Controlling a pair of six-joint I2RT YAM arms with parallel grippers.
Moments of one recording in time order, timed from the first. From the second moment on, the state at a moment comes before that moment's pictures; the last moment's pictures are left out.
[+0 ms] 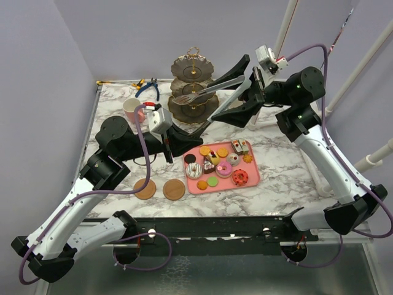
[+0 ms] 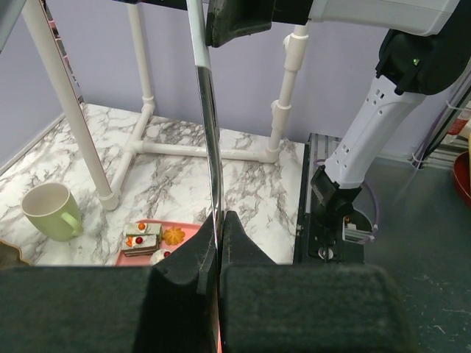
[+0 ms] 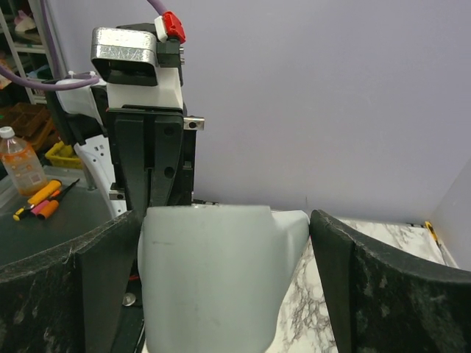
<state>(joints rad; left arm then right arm) -0.69 0.89 1.16 -0.16 0.67 -0.11 0.52 1.37 1.52 0.37 -1.13 0.37</state>
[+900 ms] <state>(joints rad) -0.69 0.92 1.16 -0.20 0.63 0.01 0.54 1.36 1.50 0.26 -1.13 0.29</state>
